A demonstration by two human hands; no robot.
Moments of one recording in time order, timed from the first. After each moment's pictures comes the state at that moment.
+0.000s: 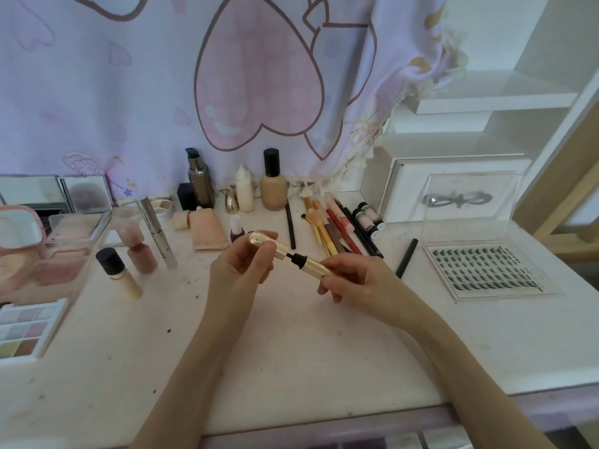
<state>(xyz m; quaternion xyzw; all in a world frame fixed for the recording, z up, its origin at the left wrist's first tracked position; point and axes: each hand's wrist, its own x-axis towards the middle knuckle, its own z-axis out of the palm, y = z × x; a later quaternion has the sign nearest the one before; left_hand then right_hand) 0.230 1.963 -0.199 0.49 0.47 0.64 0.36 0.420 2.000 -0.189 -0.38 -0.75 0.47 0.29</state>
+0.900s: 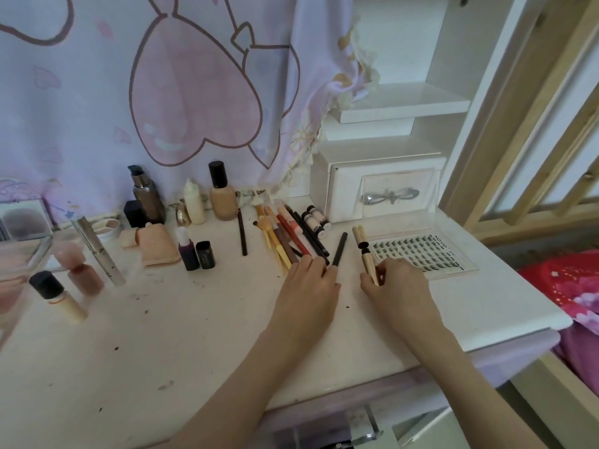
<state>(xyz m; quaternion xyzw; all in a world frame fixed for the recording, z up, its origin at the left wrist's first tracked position) 0.354 1.980 -0.217 0.83 0.52 0.21 -0.06 0.498 1.981 -0.198 -0.72 -0.63 0.10 0.25</state>
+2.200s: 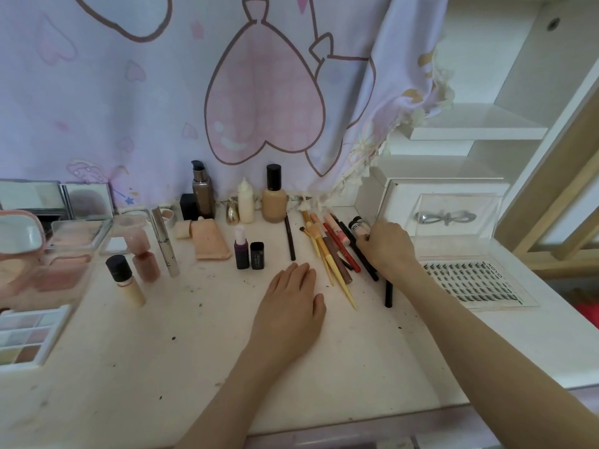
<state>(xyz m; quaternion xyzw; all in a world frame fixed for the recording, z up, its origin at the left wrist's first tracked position) 0.269 1.974 -0.228 0.75 0.63 0.19 0.03 0.423 2.087 -0.181 -0.70 -0.69 0.05 0.17</state>
